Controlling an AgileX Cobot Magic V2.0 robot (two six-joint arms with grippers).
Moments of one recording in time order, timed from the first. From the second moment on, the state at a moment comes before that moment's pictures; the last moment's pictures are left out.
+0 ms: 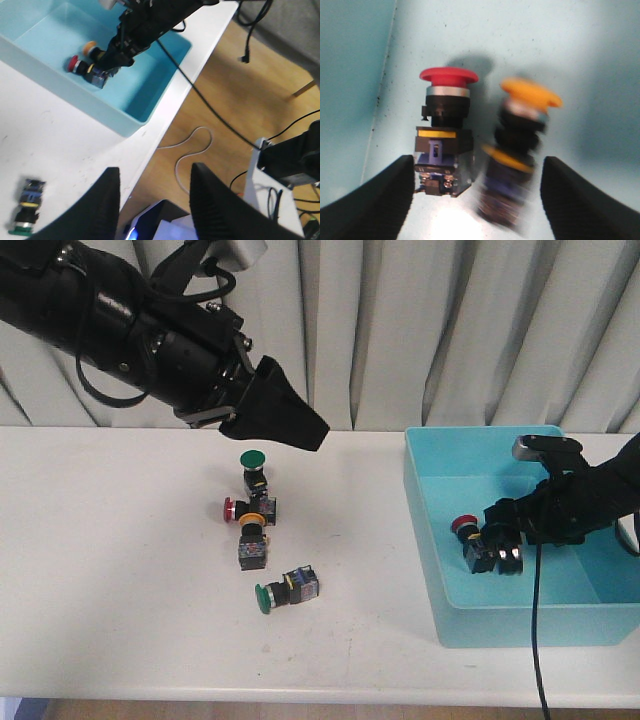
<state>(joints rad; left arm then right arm) -0.38 1.62 -1.70 -0.72 1.24 0.50 -0.13 1.95 -1.18 0.58 0.60 -0.65</state>
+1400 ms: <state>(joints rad) -0.38 0.99 -0.96 -0.32 0.58 0.40 0.03 0.63 -0.50 1.21 0.49 -1.27</state>
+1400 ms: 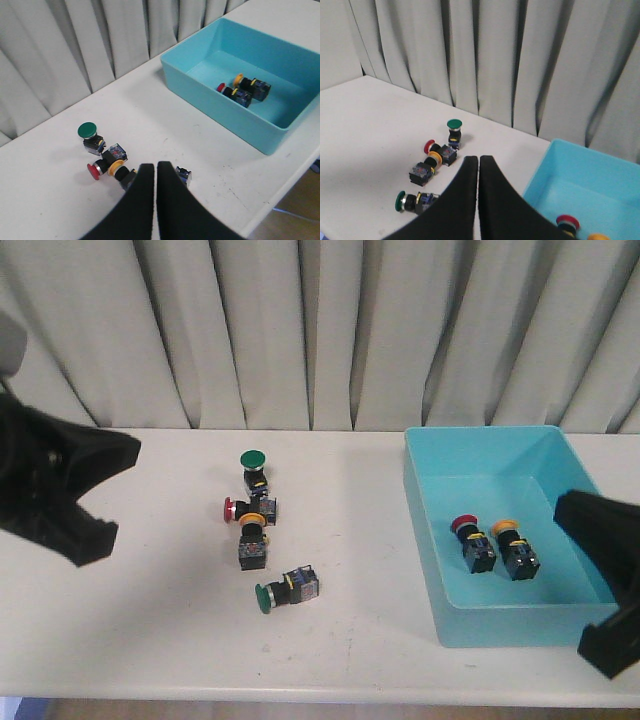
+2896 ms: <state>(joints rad) -0.33 0.32 0.01 -0.29 -0.24 0.34 0.03 0.52 -0.32 1.21 0.45 -1.27</state>
